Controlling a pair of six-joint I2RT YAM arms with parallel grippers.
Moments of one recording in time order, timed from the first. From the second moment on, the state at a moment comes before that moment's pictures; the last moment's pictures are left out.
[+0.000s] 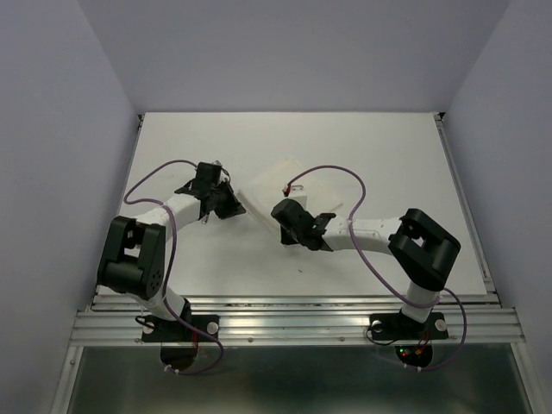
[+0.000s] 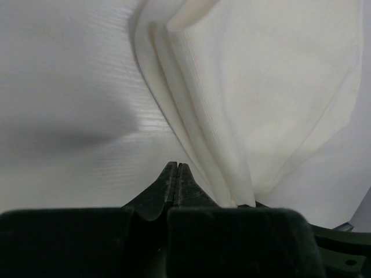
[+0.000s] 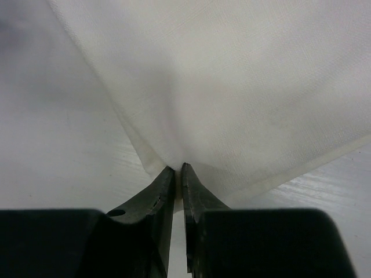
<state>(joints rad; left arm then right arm) -0.29 1.56 0.86 -0.23 0.22 -0.73 0.96 1.78 1.04 -0.16 0.38 0.71</state>
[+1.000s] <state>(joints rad) -0.20 1.74 0.95 -0.06 0.23 -0.86 0.96 1.77 1.04 -0.16 0.39 0.71</state>
